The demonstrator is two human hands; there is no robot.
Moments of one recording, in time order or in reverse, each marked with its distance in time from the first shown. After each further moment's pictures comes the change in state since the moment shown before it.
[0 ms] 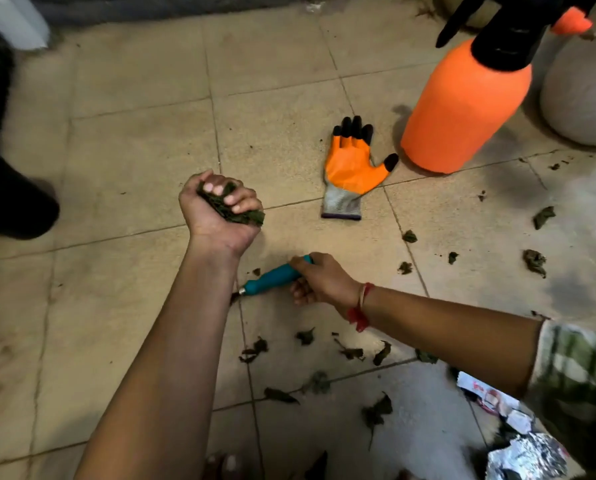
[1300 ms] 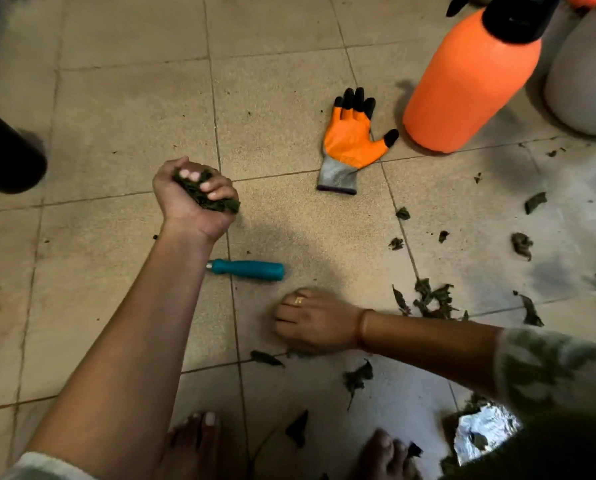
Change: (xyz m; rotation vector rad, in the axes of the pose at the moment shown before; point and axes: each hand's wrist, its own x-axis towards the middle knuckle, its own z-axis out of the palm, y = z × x) left_hand -0.019 0.010 -0.031 0.012 0.108 0.054; right_hand -0.041 0.077 -0.011 -1.558 -0.391 -1.248
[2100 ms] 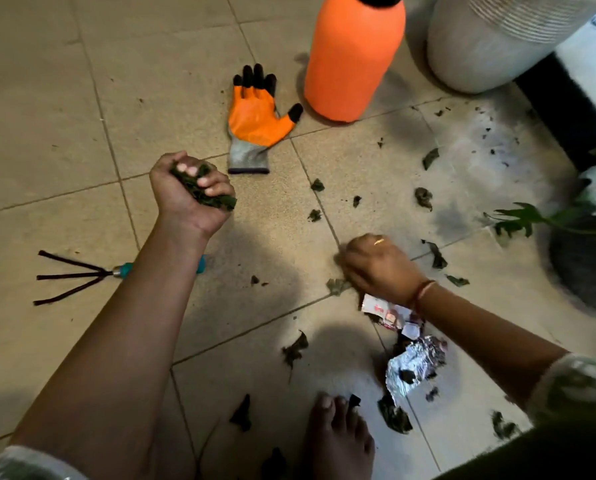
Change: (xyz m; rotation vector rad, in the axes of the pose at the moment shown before) left_hand 0.002 -0.101 0.019 0.128 -0.081 -0.211; right_hand -0.182 0.020 -0.023 -0.087 0.163 0.784
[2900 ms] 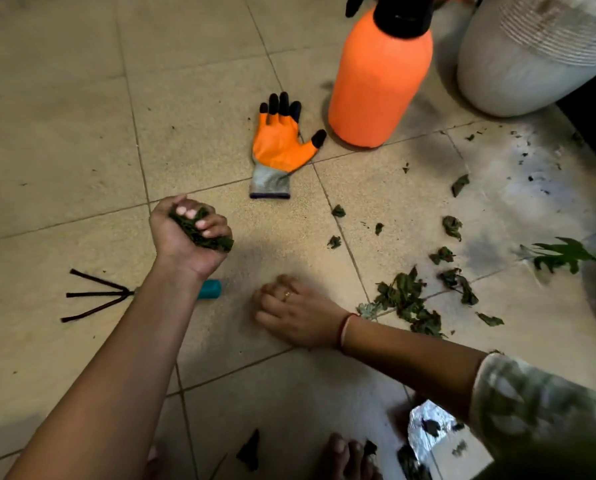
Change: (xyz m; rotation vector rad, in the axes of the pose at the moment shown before) left_hand -0.009 0.014 -0.022 0.024 0.074 0.050; right_hand 0.076 -0.096 0.047 -0.153 0.108 -0.494
